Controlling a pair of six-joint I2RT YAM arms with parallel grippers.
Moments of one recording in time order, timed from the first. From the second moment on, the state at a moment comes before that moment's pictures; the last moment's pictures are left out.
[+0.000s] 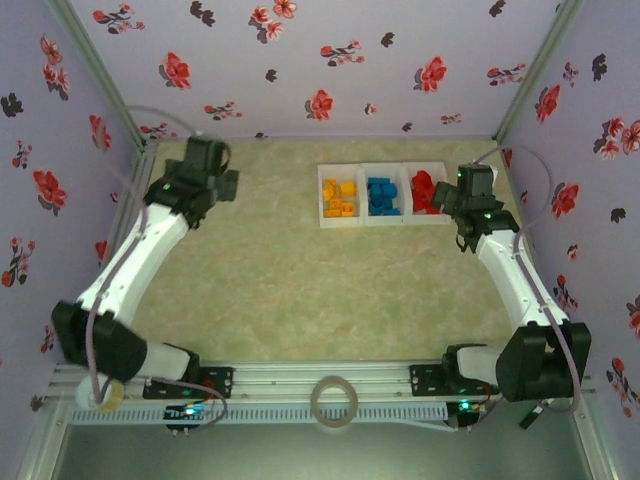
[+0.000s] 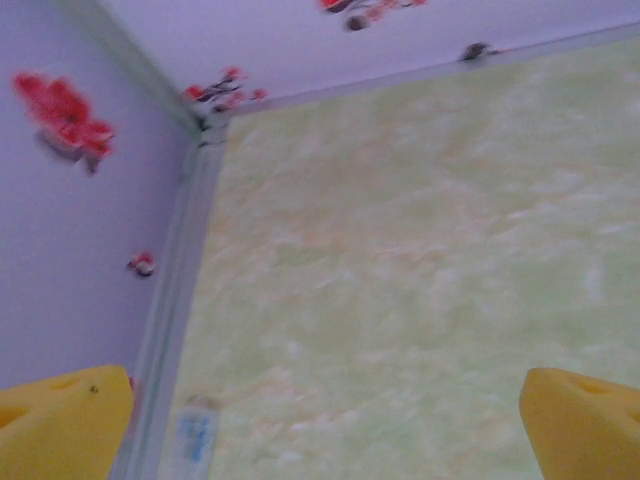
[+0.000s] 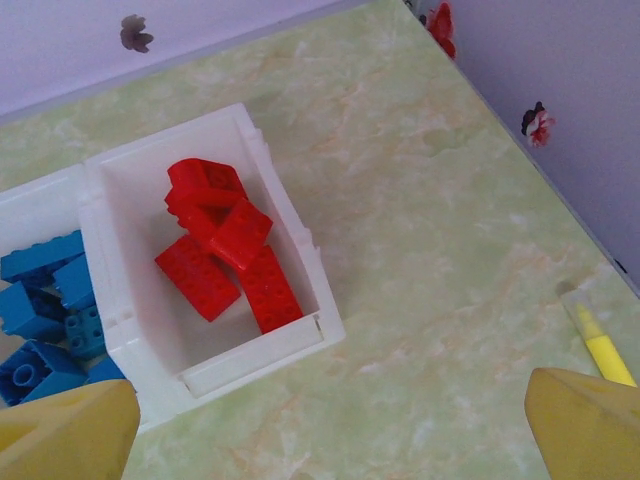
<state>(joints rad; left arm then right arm) -0.34 1.33 1.32 -0.69 -0.53 -0.02 0.08 1.24 1.03 -0.51 0.29 0.33</state>
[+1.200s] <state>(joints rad) 0.04 1.55 0.32 0.80 -0.01 -0.02 0.06 1.24 0.64 0.08 0.29 0.16</state>
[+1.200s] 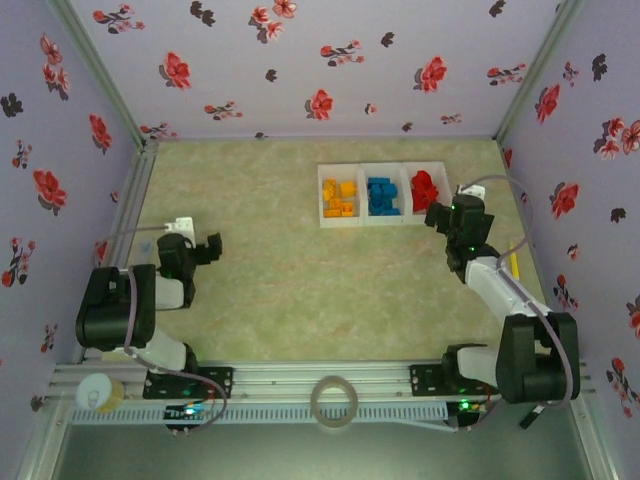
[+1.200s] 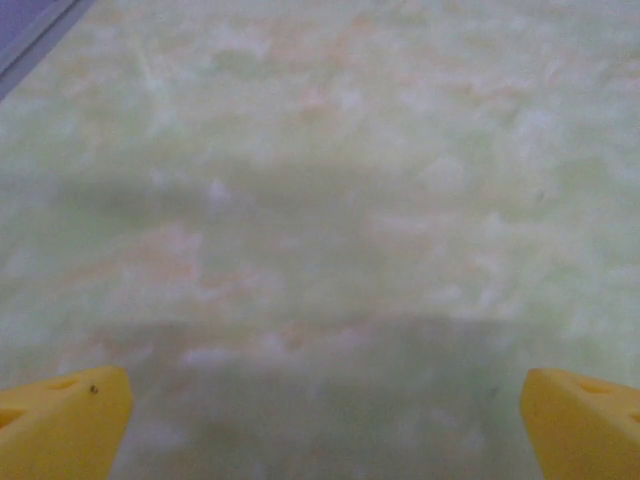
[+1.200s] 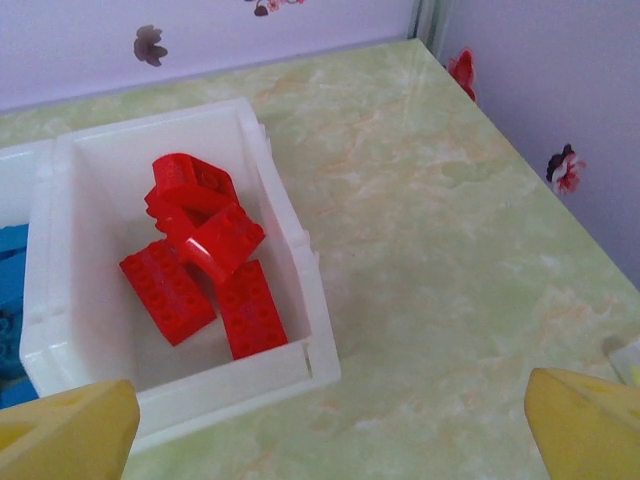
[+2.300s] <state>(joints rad) 0.05 1.55 0.36 0.82 0.03 -0.02 0.01 1.57 0.38 0.78 0.12 0.13</state>
